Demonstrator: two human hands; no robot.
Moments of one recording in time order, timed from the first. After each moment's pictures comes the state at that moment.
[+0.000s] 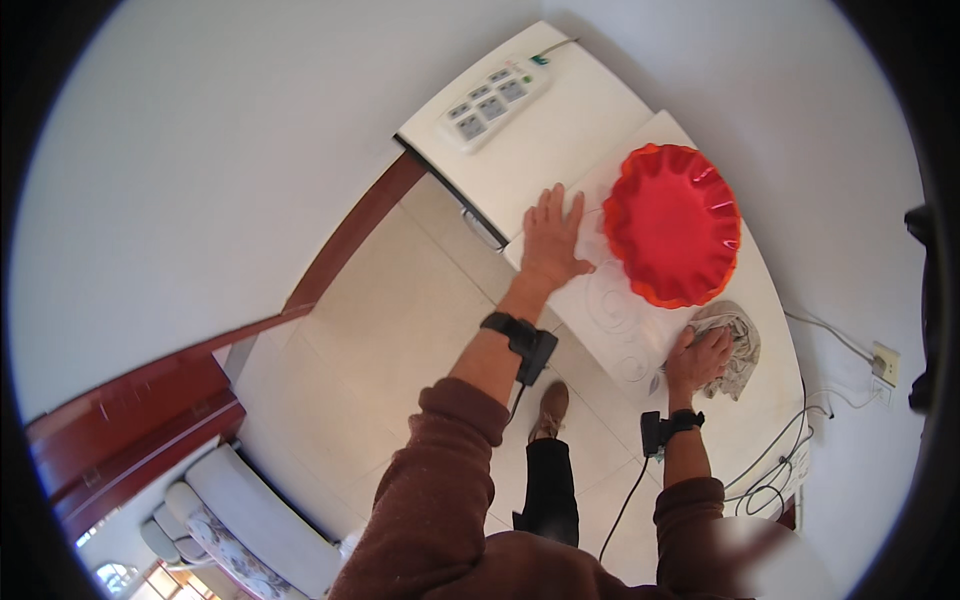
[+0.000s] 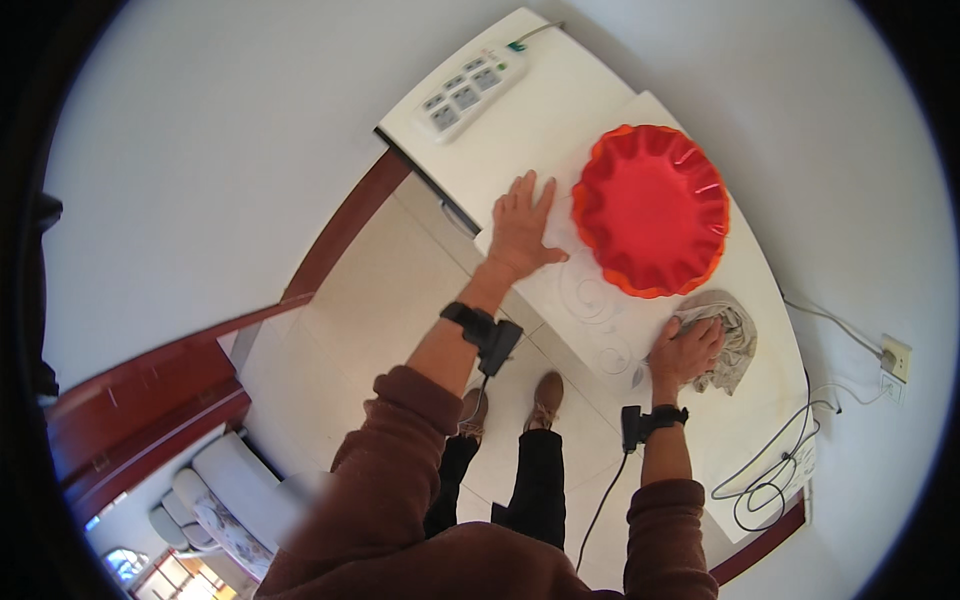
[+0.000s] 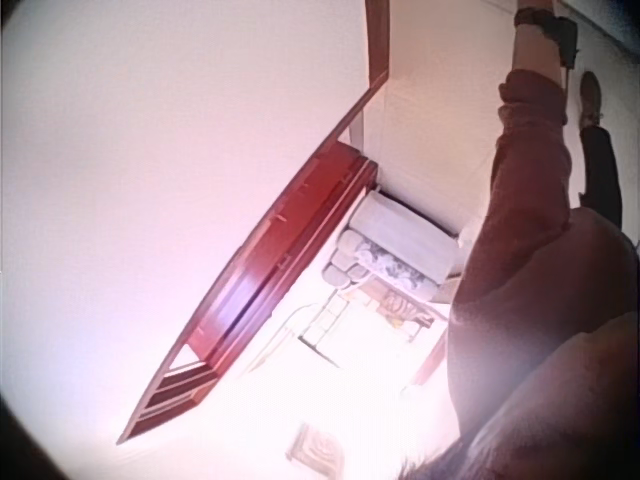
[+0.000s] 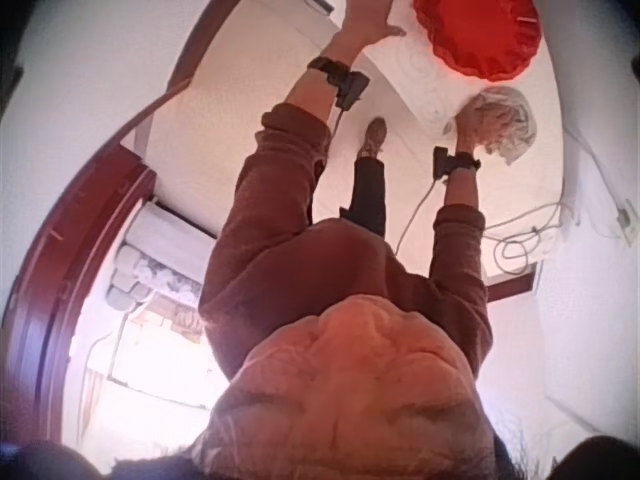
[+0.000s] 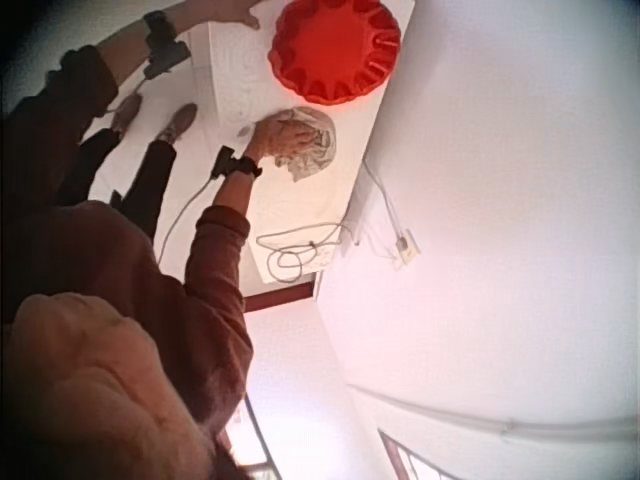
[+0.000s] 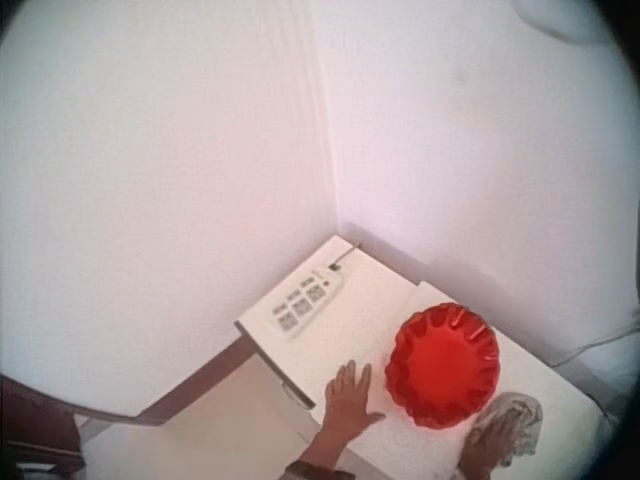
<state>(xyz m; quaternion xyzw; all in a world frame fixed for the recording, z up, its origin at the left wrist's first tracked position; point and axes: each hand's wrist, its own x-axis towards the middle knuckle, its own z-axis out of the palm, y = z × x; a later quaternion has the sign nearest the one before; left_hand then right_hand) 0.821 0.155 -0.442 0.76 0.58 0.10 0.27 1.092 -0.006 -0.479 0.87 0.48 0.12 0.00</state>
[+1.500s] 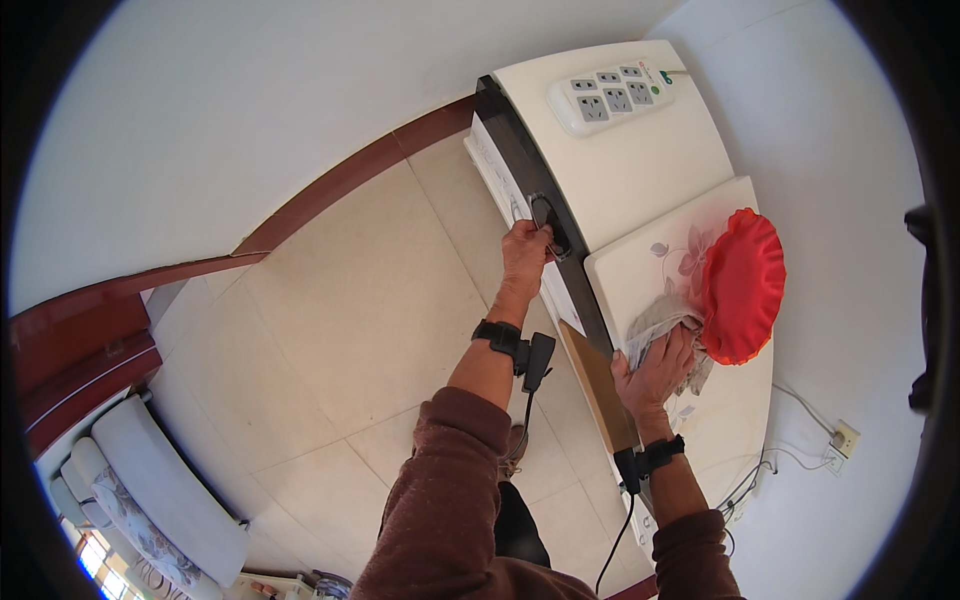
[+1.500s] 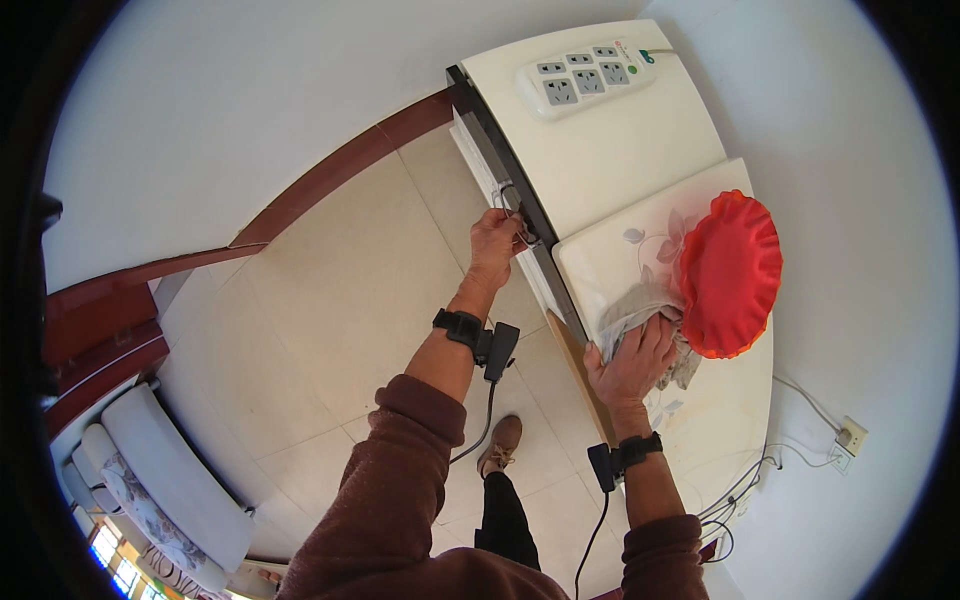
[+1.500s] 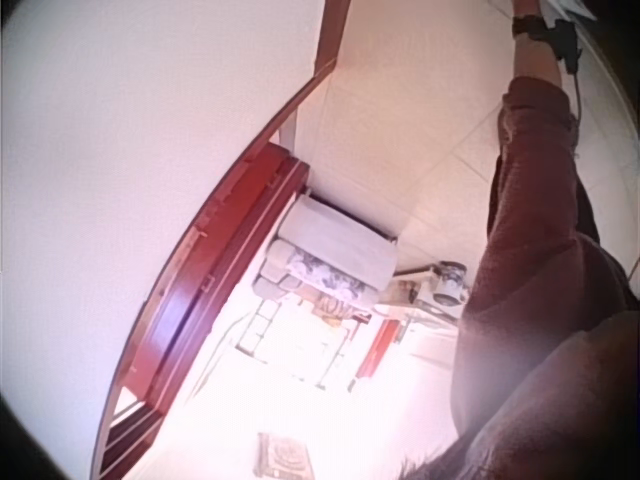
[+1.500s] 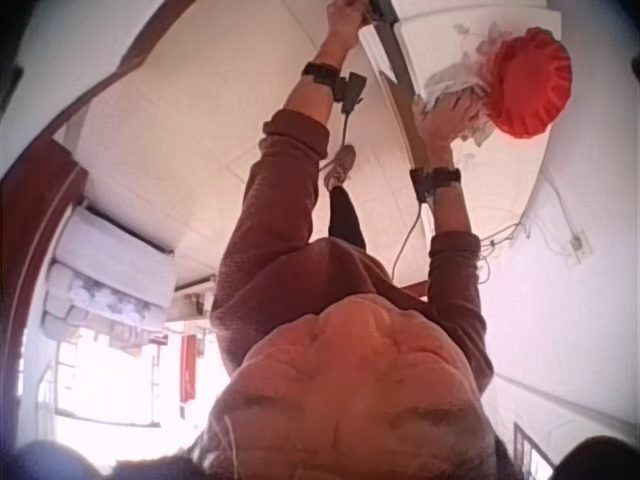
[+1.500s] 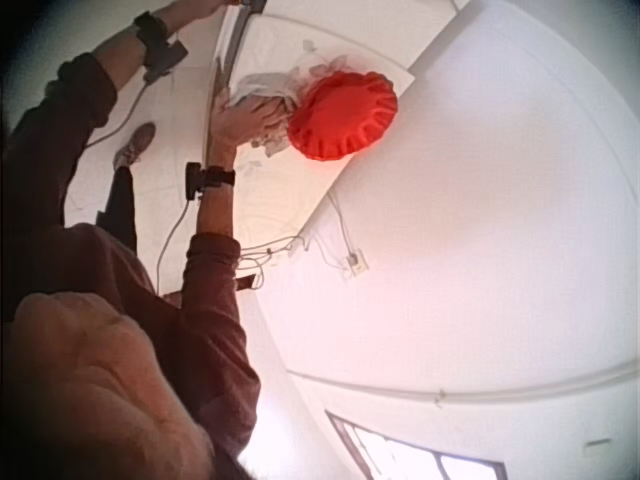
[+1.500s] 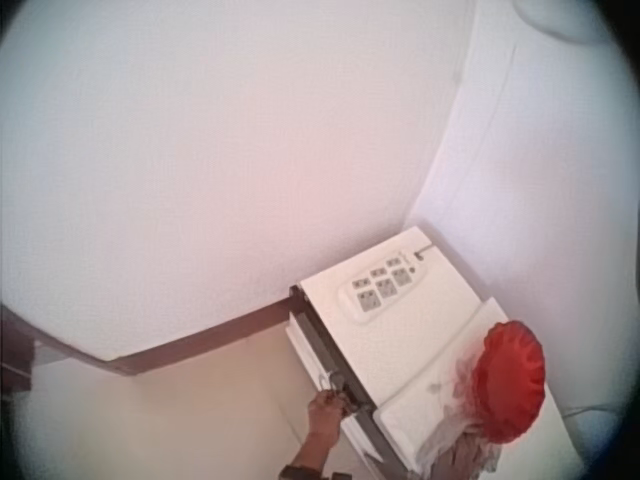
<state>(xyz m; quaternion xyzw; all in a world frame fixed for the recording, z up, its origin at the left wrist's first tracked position) 0.725 0.127 -0.564 0.04 0.56 0.53 0.64 0.945 0.035 -0.460 0.56 0.82 0.10 -0.06</state>
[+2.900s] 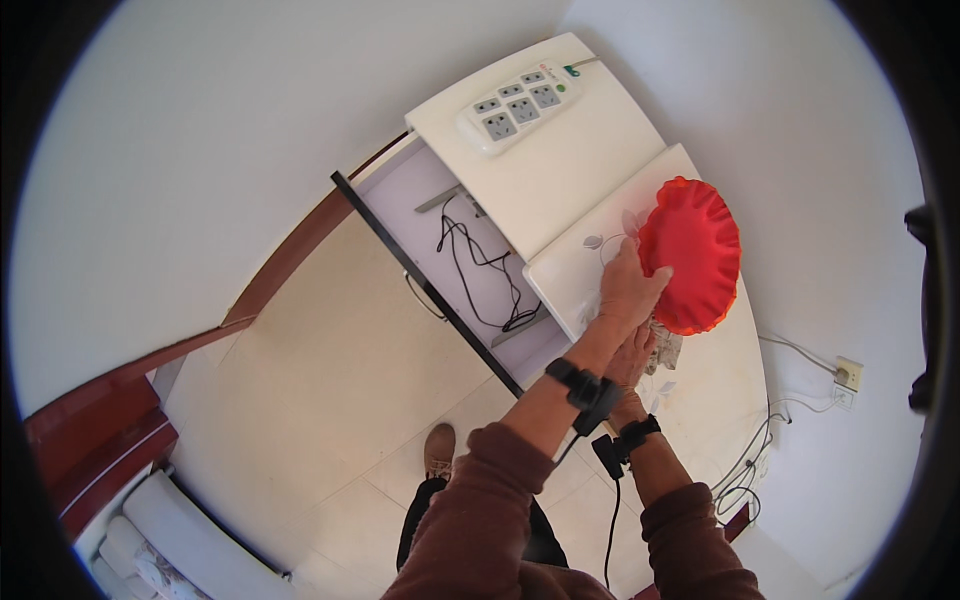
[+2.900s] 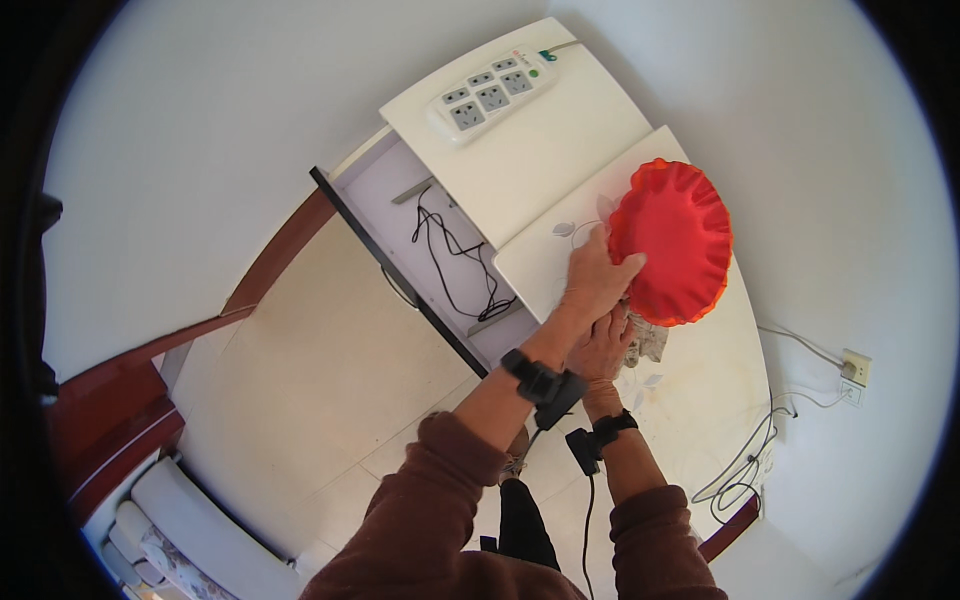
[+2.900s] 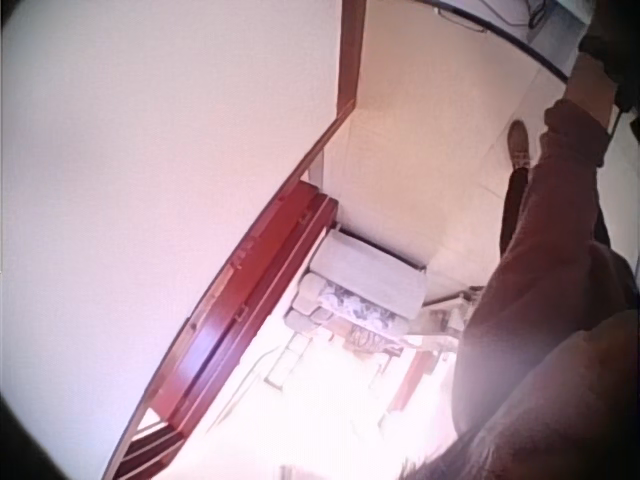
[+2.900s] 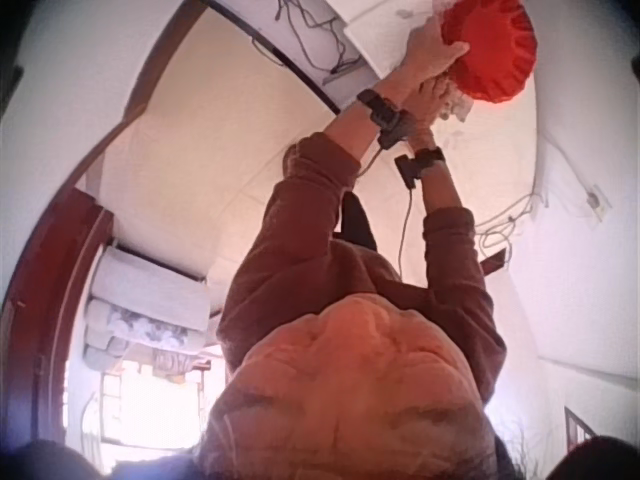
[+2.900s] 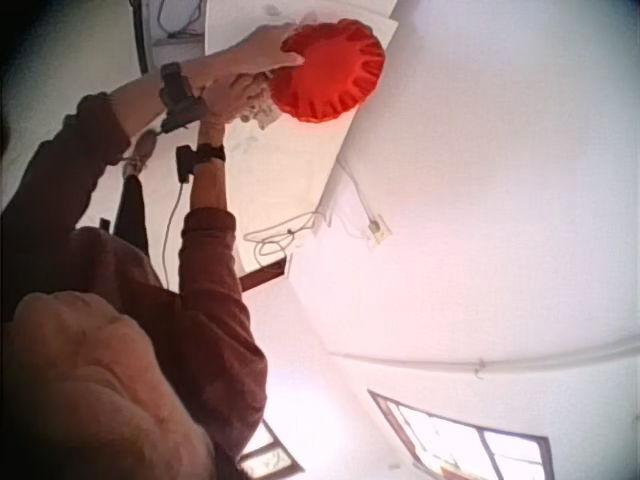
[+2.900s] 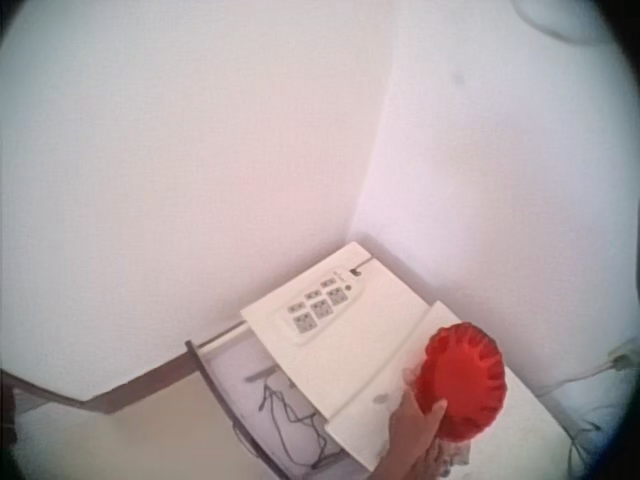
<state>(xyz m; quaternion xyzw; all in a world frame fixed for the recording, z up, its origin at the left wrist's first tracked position) 0.880 0.146 -0.433 0.38 0.54 0.43 0.61 0.967 0.030 -0.494 0.62 0.77 0.11 -0.05</state>
